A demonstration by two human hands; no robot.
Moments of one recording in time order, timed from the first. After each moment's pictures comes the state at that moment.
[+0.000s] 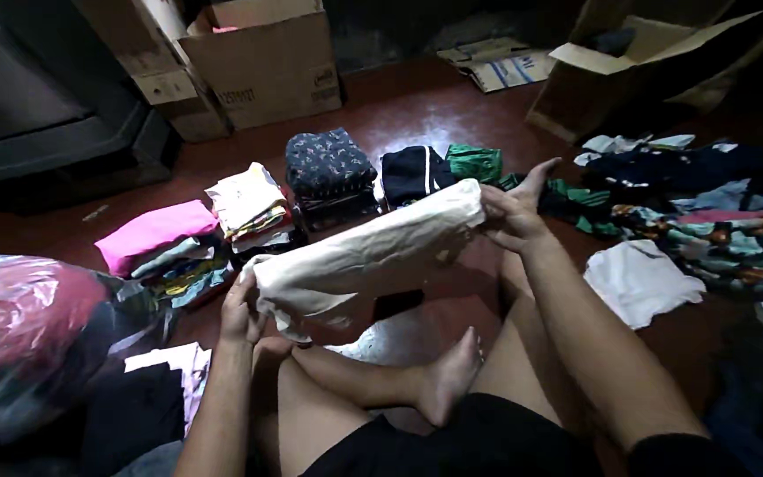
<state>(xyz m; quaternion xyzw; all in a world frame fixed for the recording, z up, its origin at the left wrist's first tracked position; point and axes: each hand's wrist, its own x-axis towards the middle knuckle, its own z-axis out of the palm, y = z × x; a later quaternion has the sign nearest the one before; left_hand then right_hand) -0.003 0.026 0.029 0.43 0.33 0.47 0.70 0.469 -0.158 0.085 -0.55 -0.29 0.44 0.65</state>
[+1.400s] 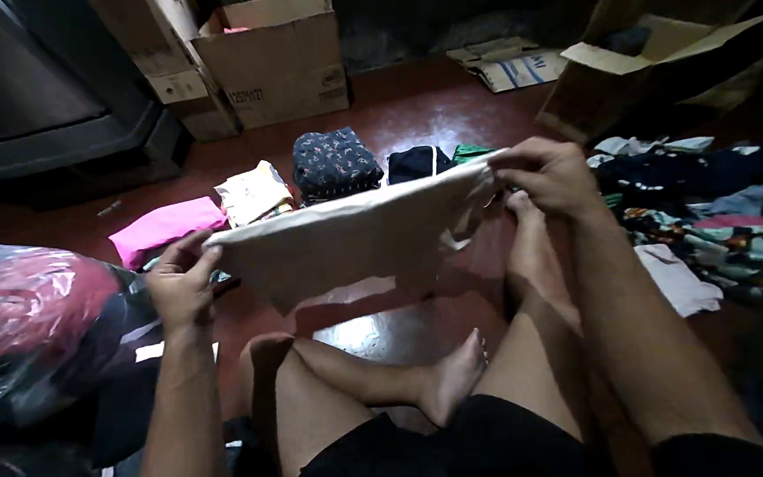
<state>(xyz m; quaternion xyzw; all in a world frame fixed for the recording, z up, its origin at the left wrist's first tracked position) -0.030 0.034 0.125 0.65 0.42 0.53 0.34 0.481 -0.164 0.175 -0.67 -0.59 0.03 0.45</state>
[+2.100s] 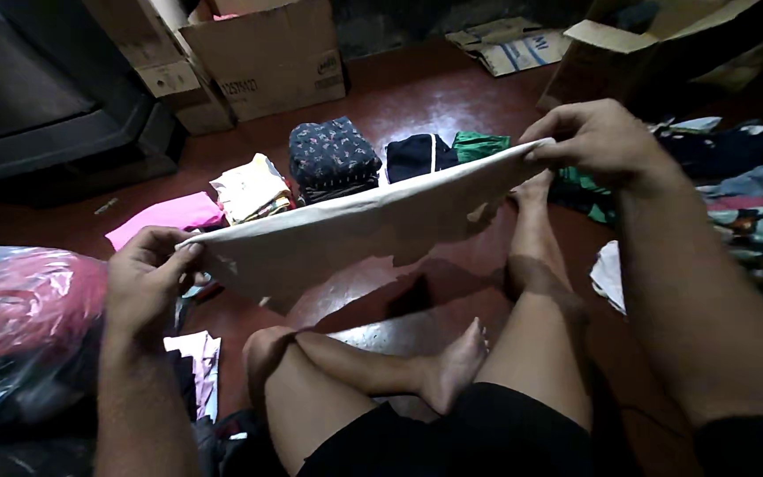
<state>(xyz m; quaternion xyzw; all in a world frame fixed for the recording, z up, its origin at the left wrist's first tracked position) -0.044 0.017 0.181 0.74 0.40 0.41 0.36 0.494 -0.182 0.214 -0.70 -0.53 0.16 0.45</state>
